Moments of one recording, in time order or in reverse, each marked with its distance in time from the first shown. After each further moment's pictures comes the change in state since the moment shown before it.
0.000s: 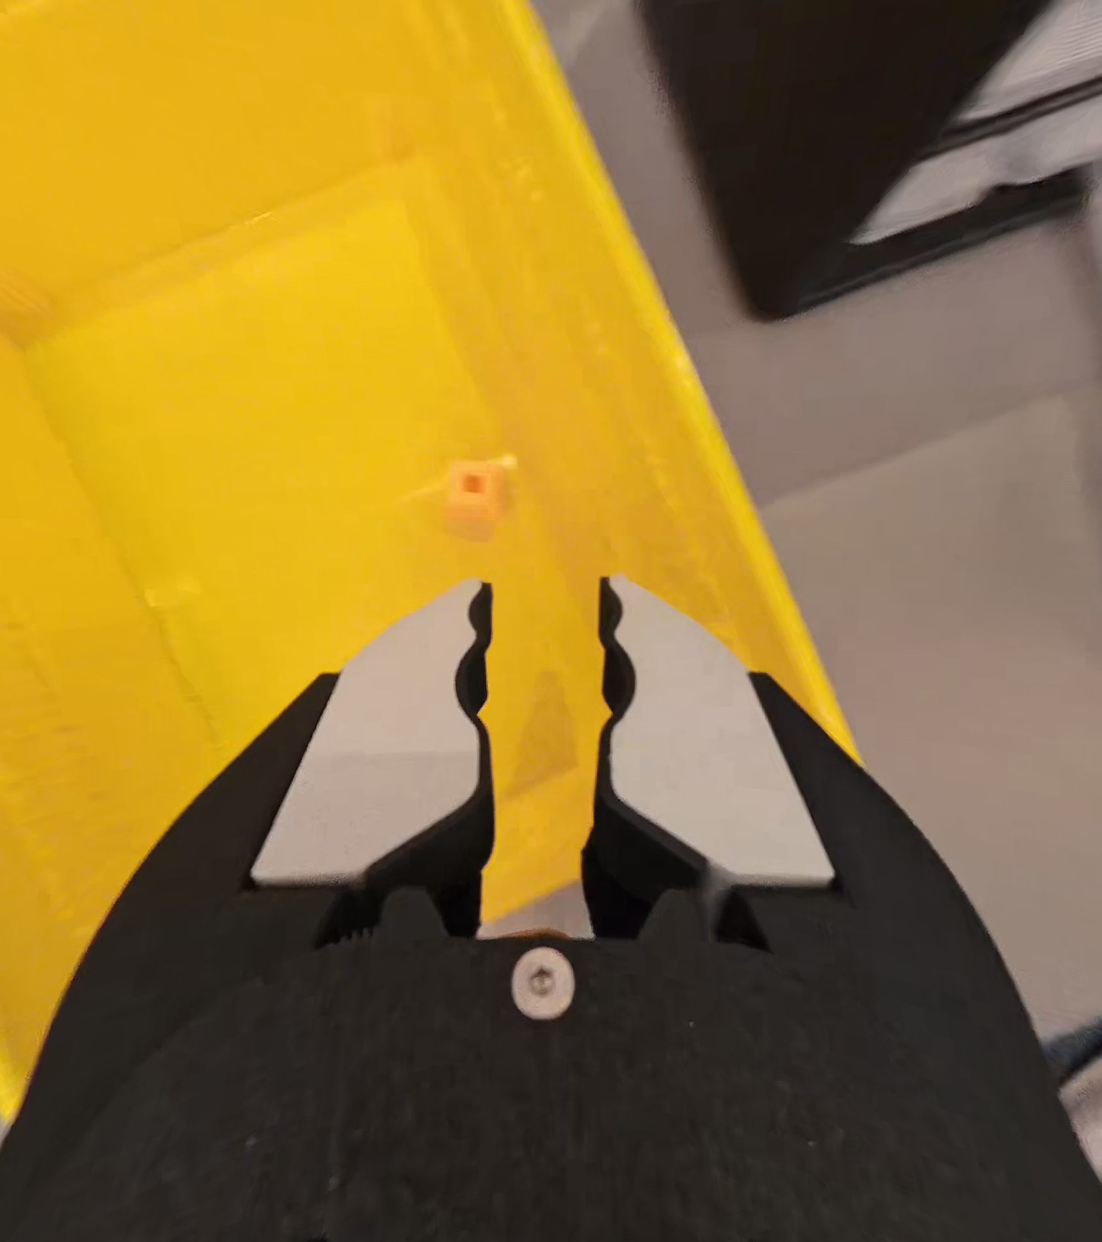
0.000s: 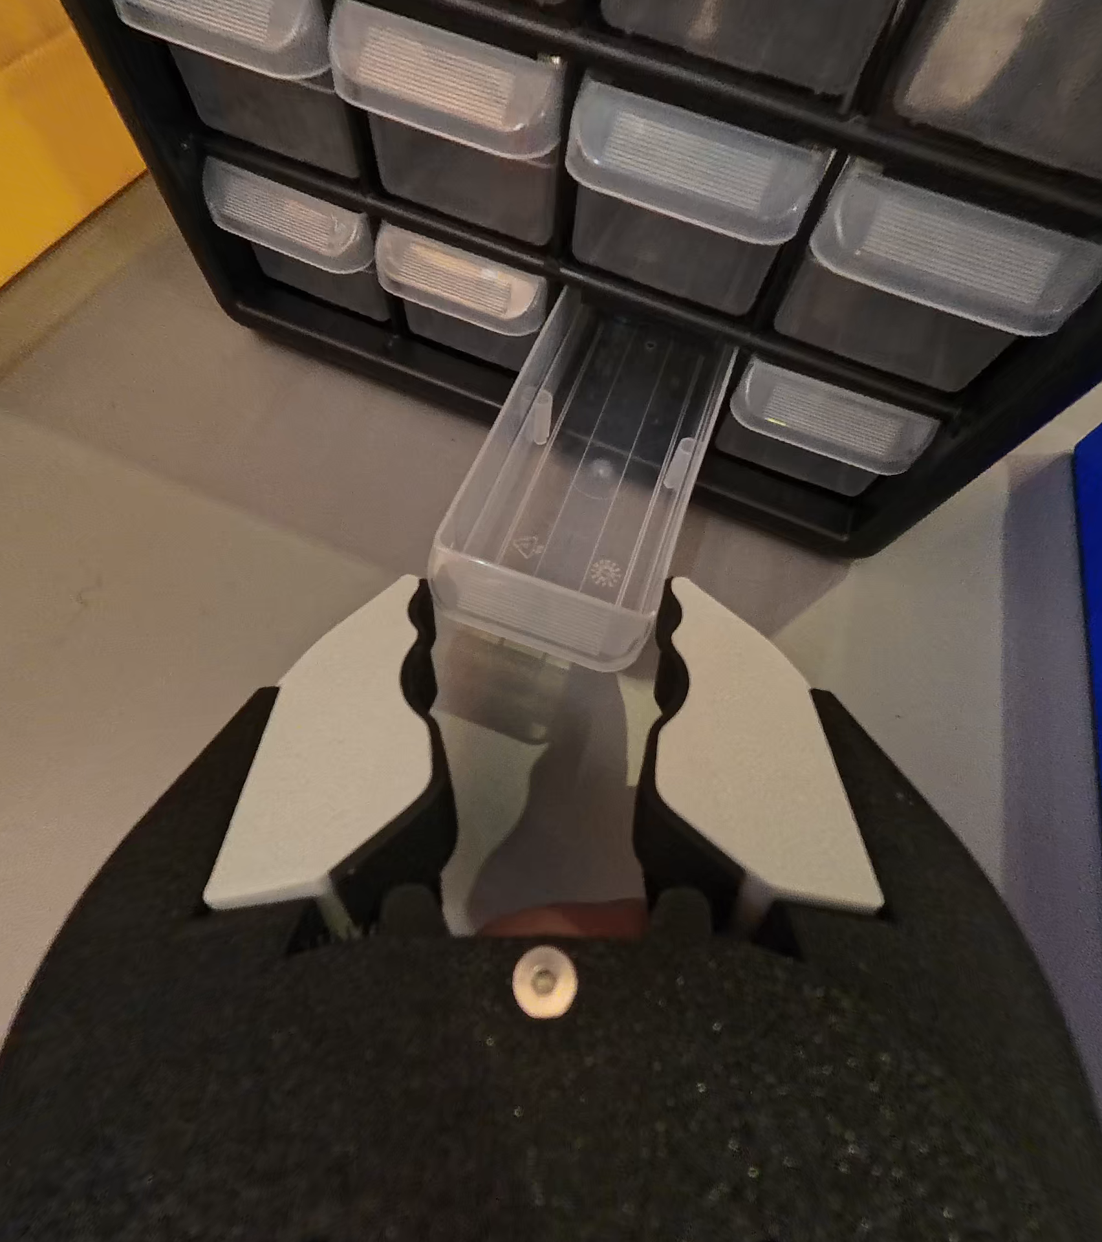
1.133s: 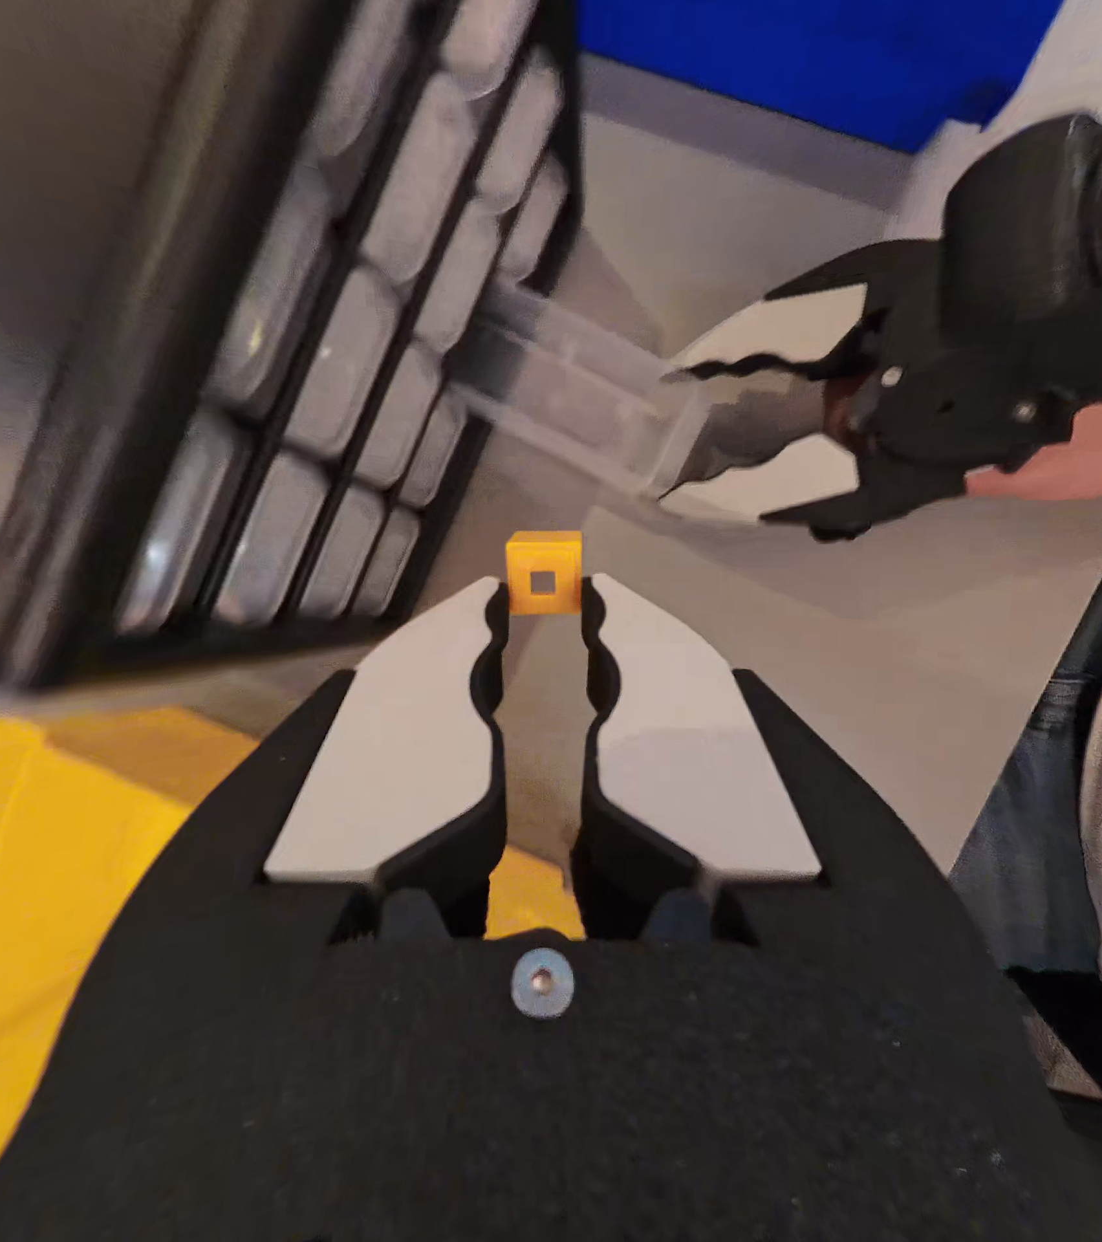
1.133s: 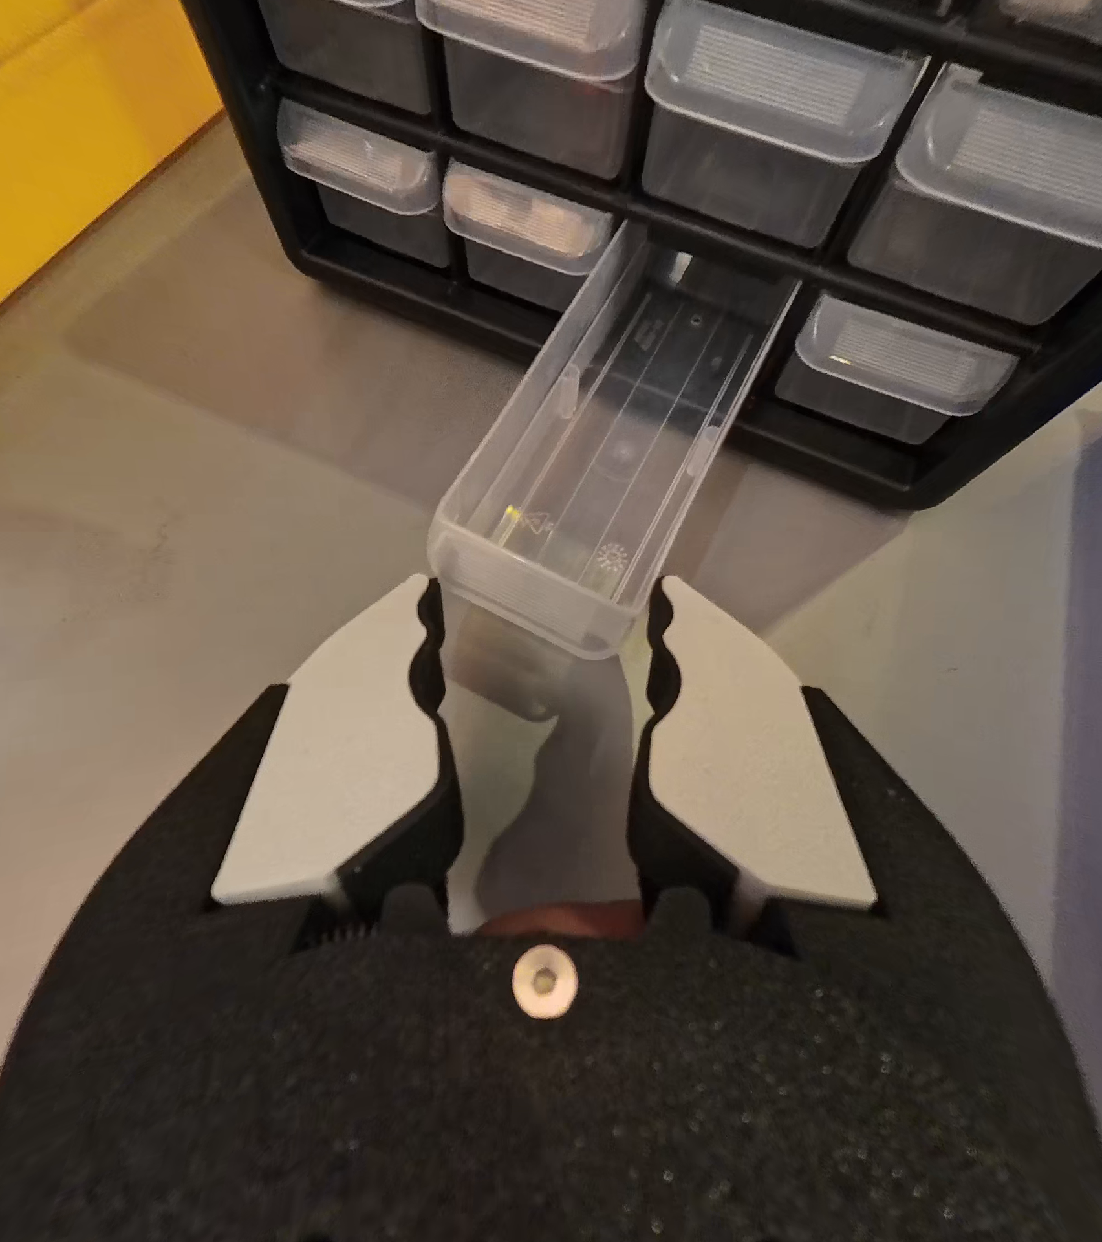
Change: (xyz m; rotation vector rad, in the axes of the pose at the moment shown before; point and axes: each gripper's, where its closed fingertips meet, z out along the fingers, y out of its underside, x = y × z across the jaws) left arm 0.180 -0.088 -0.033 0.008 0.305 0.718; right arm -0.016 0.014 -0.013 -0.031 -0.057 0.005
